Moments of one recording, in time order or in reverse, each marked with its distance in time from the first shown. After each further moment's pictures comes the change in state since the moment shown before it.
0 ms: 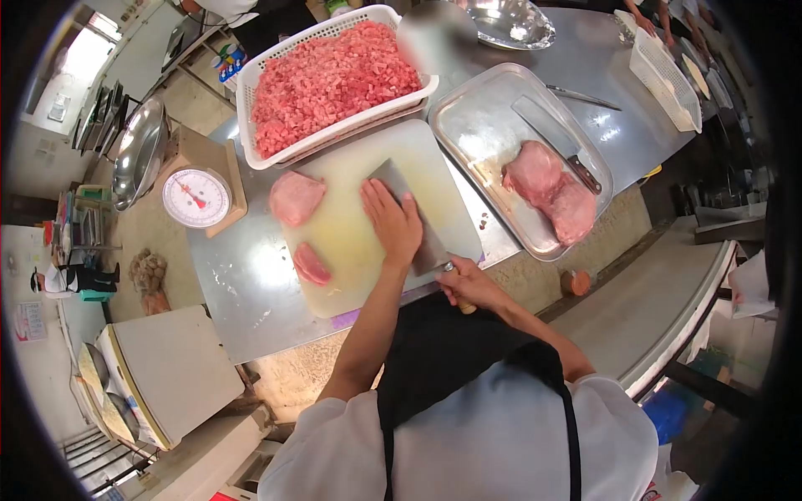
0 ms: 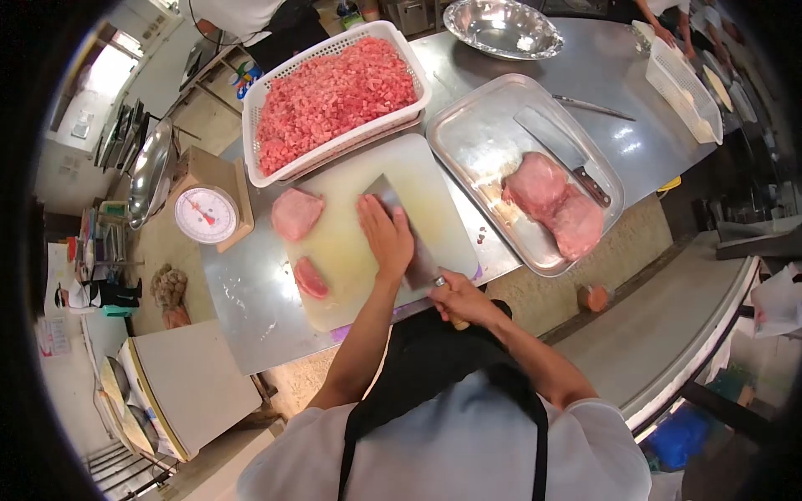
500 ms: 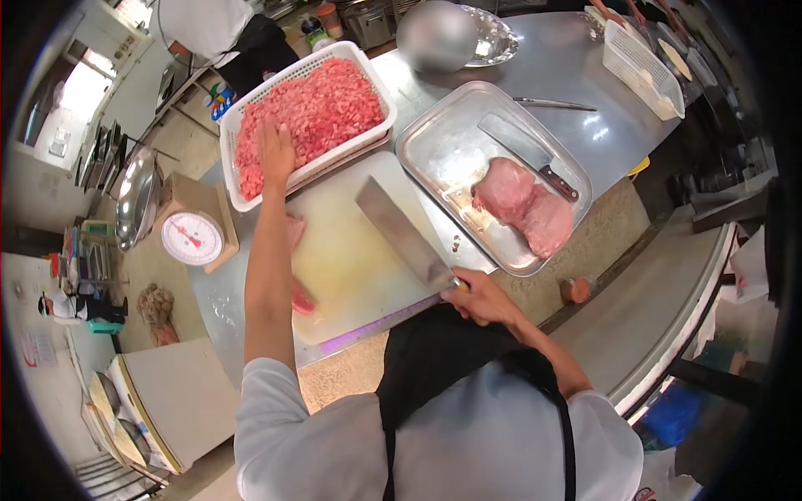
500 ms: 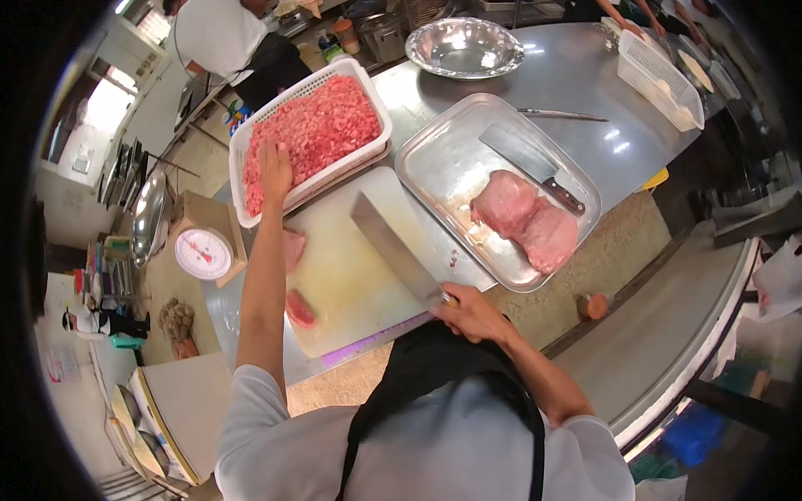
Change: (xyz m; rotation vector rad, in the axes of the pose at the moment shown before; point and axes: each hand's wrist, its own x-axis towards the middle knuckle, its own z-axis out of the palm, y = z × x) left_hand 0.296 -0.074 -0.062 0.180 0.180 0.303; right_hand -0.072 -0.071 -0.037 -0.289 0.111 -0.023
